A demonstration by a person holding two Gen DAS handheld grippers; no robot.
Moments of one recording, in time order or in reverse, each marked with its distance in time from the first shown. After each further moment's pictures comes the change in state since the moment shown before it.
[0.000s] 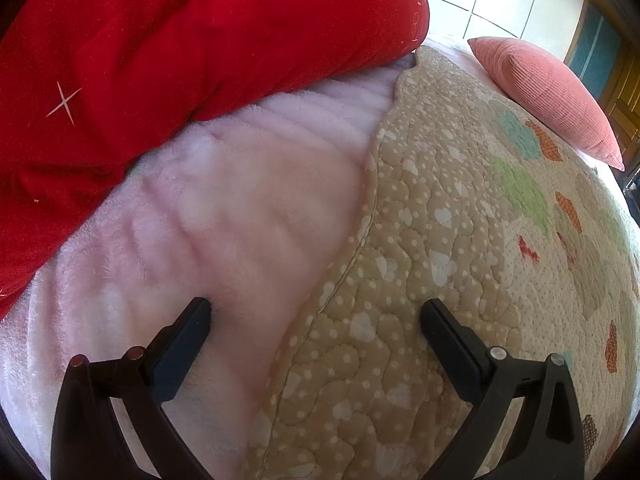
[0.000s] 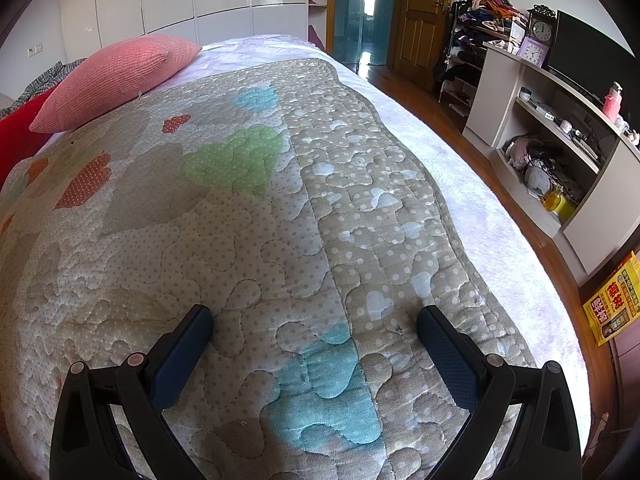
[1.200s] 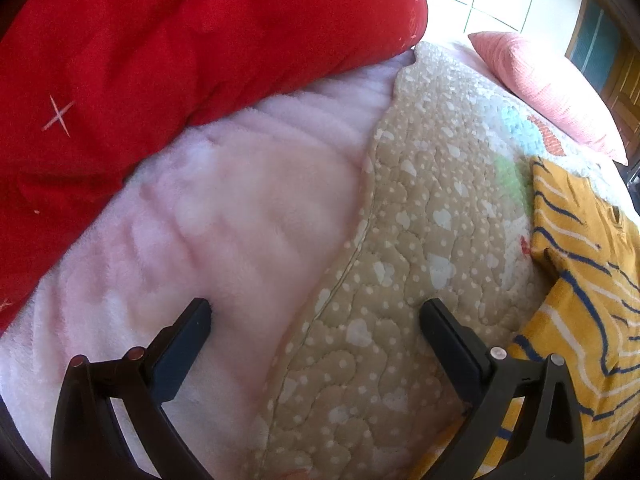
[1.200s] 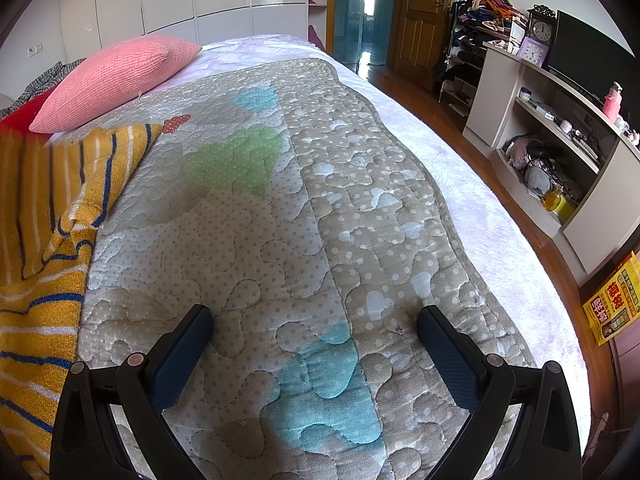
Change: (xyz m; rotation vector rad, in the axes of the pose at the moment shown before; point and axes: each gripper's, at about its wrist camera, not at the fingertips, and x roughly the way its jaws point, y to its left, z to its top) left arm 0.000 -0.004 0.005 0.018 0.005 0.018; right arm 0.000 0.000 0.000 0.000 0.000 0.000
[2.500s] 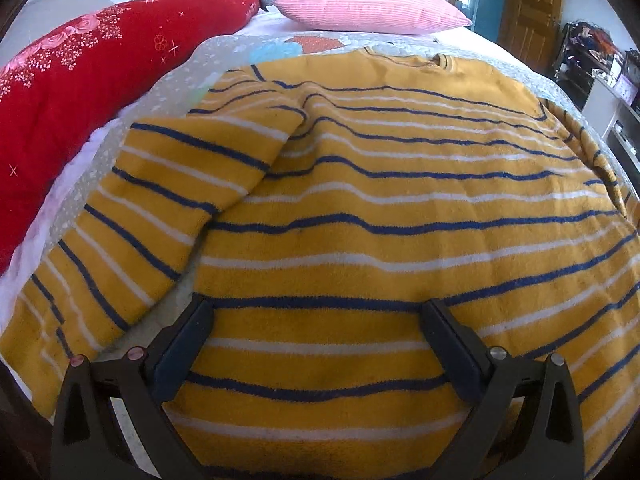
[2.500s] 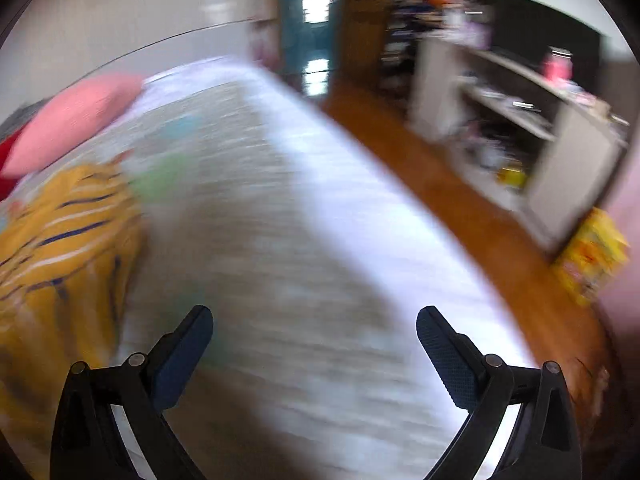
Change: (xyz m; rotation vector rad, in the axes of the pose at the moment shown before) left arm -0.078 -0.224 -0.145 0.339 -0.007 -0.092; right arm -0.057 -0.092 -0.038 0.188 -0.050 -0.177
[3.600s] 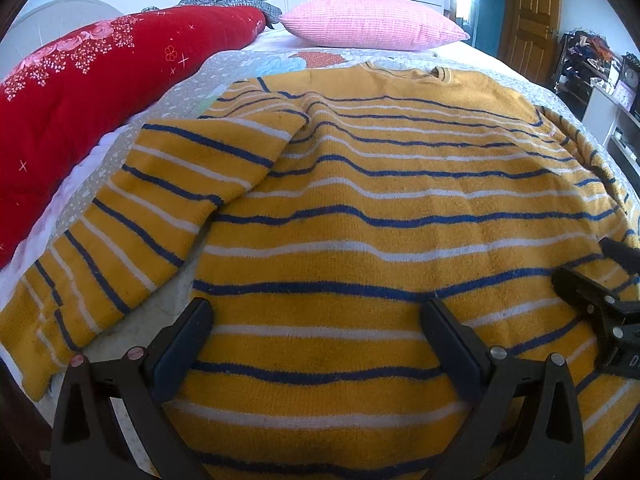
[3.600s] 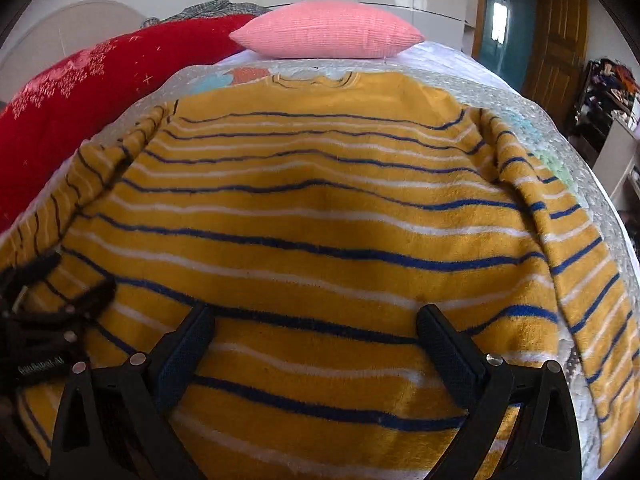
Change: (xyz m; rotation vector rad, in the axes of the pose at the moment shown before) left arm -0.007 -0.006 -0.014 -0.009 -0.076 0.020; right arm -0.077 0.296 -0.103 -0.507 0.051 0.517
